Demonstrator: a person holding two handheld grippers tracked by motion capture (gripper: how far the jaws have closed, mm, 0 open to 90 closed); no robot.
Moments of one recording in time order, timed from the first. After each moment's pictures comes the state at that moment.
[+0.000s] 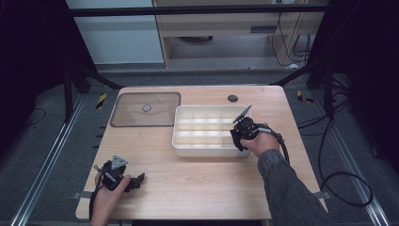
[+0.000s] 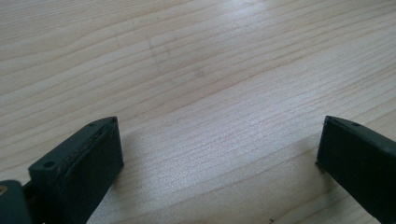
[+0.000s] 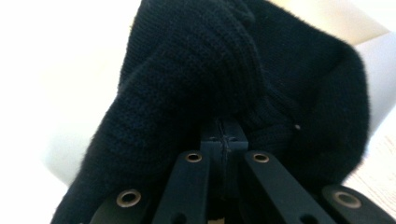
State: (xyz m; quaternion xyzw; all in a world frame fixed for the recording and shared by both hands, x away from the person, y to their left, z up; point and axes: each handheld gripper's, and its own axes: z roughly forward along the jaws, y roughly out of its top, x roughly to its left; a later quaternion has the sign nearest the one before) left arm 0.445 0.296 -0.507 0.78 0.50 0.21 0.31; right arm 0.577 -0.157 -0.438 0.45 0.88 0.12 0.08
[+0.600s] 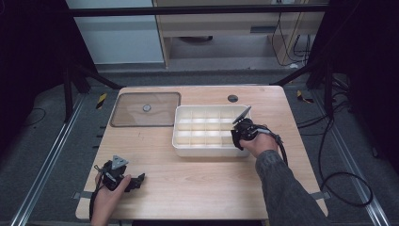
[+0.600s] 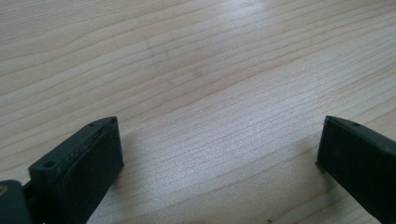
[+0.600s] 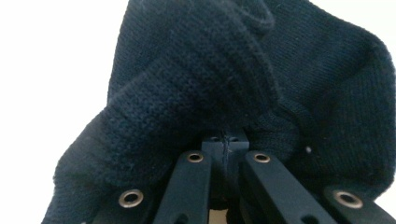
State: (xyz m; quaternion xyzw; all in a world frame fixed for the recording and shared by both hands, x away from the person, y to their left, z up) left arm 0.445 0.295 -0.507 0.78 0.50 0.21 0.31; right arm 0.581 -0.157 -0.448 0.47 0.87 0.12 0.07
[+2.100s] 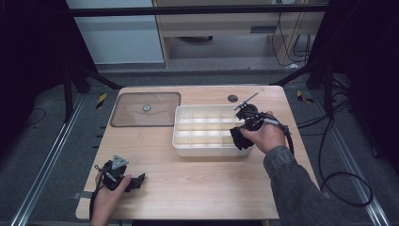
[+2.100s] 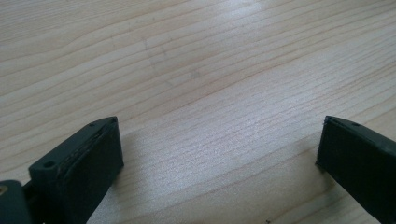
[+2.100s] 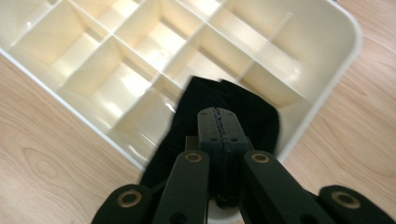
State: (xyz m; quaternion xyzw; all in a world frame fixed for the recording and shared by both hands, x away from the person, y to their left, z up) left arm 0.445 0.295 -0.507 0.79 0.49 0.21 0.31; right arm 0.561 -0.151 -0.370 0.43 0.87 0.20 0.14
